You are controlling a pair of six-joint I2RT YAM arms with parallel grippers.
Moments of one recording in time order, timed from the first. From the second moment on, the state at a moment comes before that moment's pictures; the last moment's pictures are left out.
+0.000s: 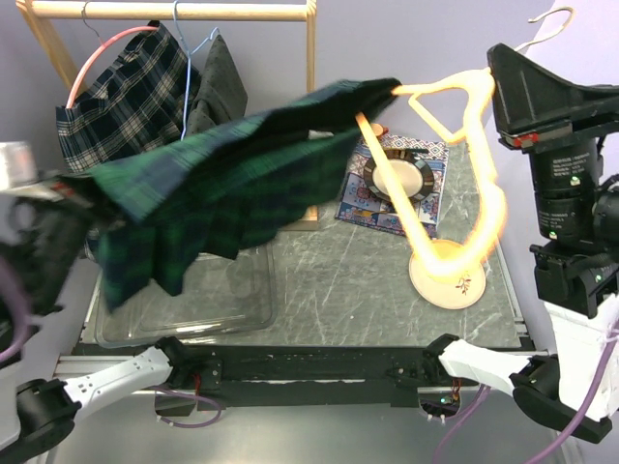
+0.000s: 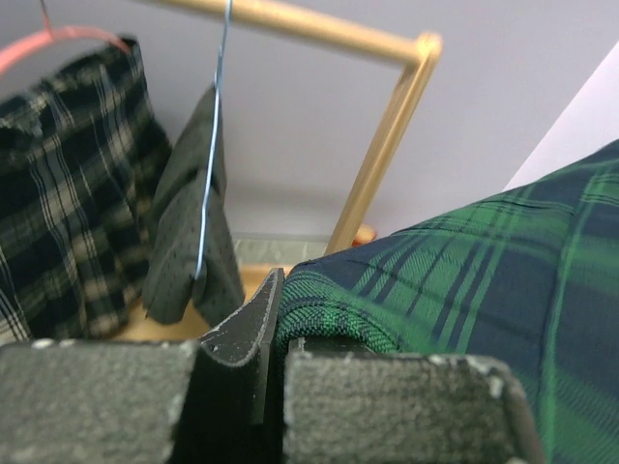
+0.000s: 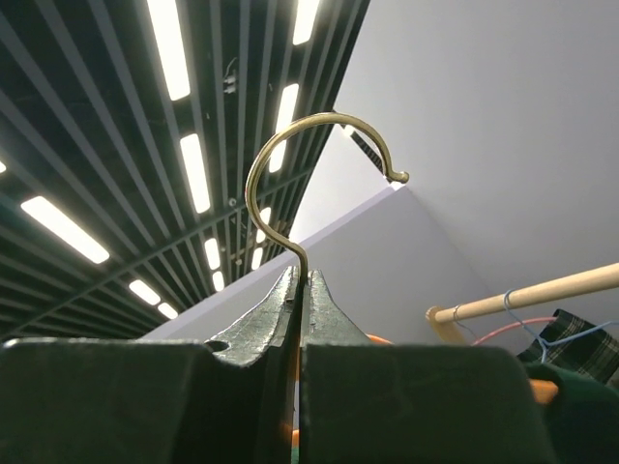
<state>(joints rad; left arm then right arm) -0.76 0.82 1.83 -0.77 -0.54 -0.22 0.58 1.06 1.92 -0.02 0.07 0.91</state>
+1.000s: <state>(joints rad) -0.76 1.00 1.72 -0.65 -0.33 -0.22 0.58 1.09 1.95 0.22 -0.23 0.87</state>
